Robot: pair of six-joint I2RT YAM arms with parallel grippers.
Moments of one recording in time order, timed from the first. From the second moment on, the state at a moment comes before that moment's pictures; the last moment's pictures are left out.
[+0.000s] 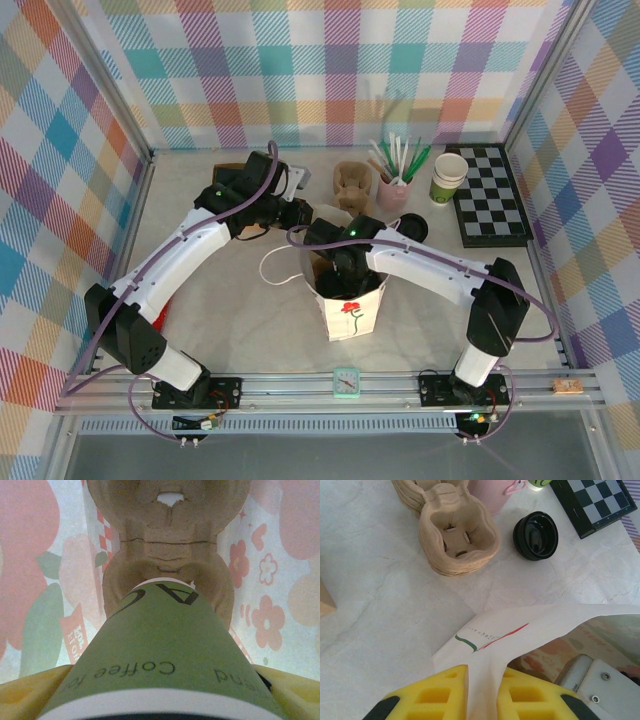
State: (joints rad) left arm -0.57 1.51 1.51 -0.83 0.22 -0.25; right arm 0.97 1.70 1.49 -1.29 -0.01 0.68
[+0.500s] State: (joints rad) left arm -0.57 1.50 1.50 -0.83 0.21 -0.25; right arm 0.97 1.70 1.48 -1.28 -0.01 0.68
